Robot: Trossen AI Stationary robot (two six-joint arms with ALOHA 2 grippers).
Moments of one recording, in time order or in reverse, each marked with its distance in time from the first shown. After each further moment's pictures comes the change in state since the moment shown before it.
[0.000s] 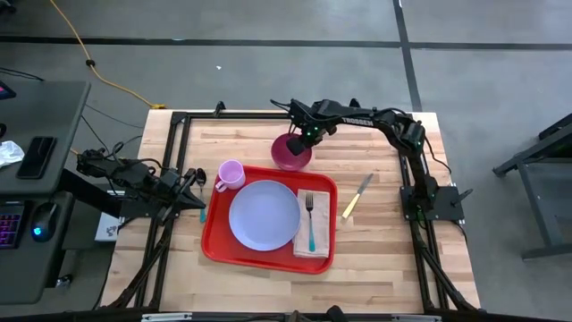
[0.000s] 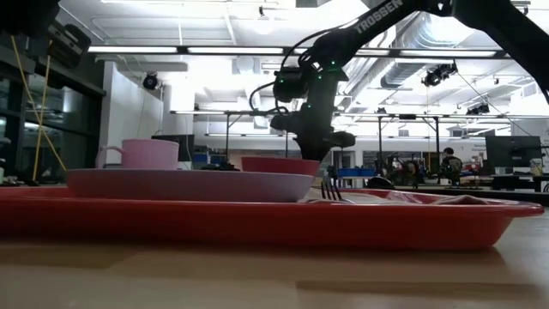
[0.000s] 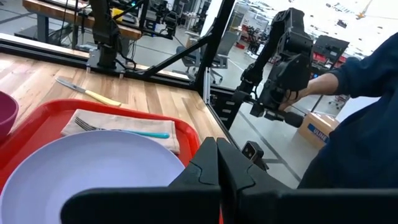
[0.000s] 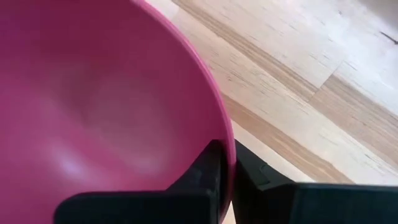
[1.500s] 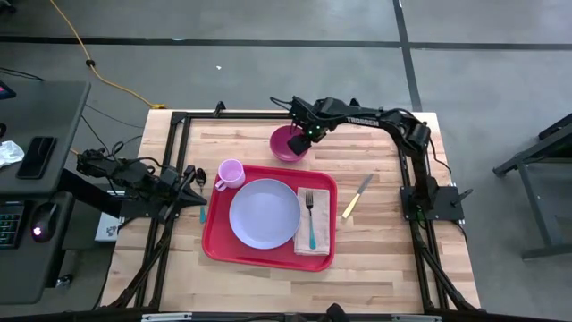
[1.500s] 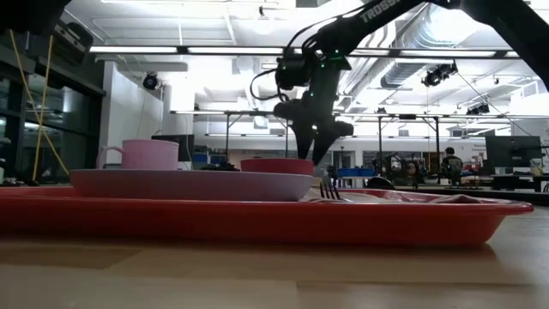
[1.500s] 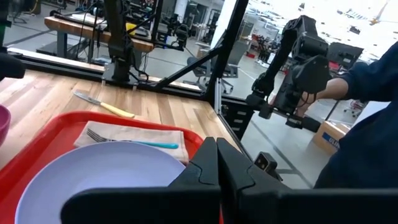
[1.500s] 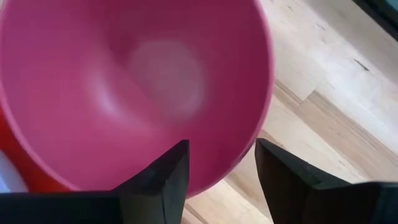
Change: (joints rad) left arm 0.000 0.000 -0.001 0.030 -0.059 0.029; right arm 0.006 -0.054 -0.004 -0.003 0.037 -0.082
